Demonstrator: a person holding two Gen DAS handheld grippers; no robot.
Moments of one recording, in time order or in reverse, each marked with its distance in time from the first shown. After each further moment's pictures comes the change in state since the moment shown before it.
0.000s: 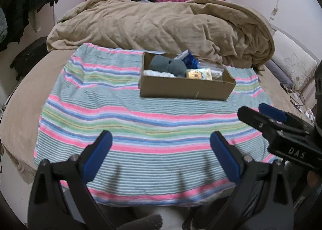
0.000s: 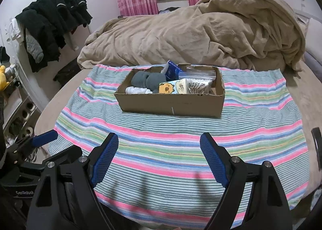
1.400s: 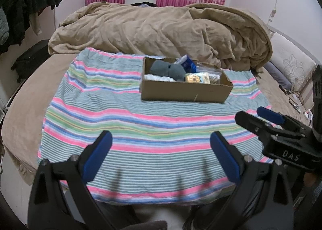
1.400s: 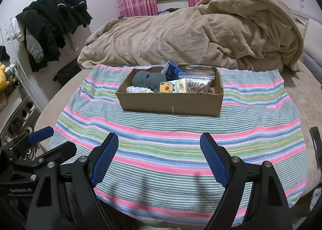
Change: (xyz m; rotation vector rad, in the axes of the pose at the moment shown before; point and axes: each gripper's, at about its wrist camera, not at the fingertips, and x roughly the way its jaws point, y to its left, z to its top) left arm -0.015 0.003 0.000 0.005 -0.026 -0.001; right arm -0.003 0.001 -0.002 0.000 0.000 -0.001
